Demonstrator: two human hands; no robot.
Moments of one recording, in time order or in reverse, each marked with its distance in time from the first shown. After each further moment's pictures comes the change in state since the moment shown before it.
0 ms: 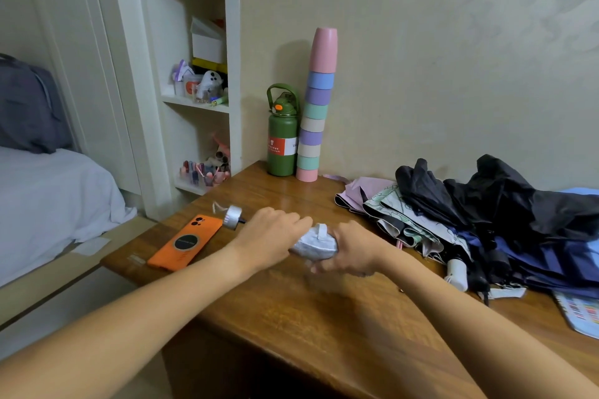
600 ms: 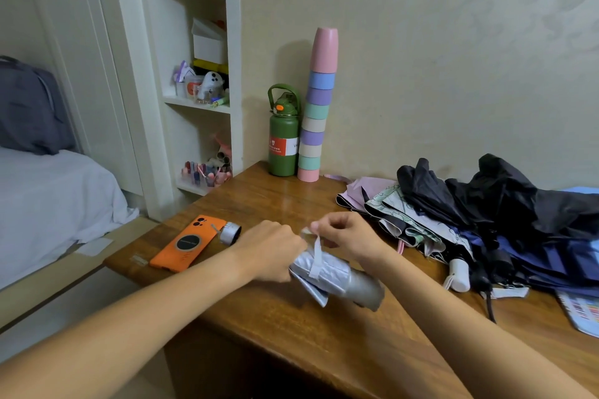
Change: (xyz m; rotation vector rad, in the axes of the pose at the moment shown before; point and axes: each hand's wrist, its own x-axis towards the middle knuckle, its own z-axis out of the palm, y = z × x) left_hand -0.007 0.008 -0.010 -0.049 -0.277 0.015; right_hand 0.010 -0.002 0.020 0.977 0.209 0.008
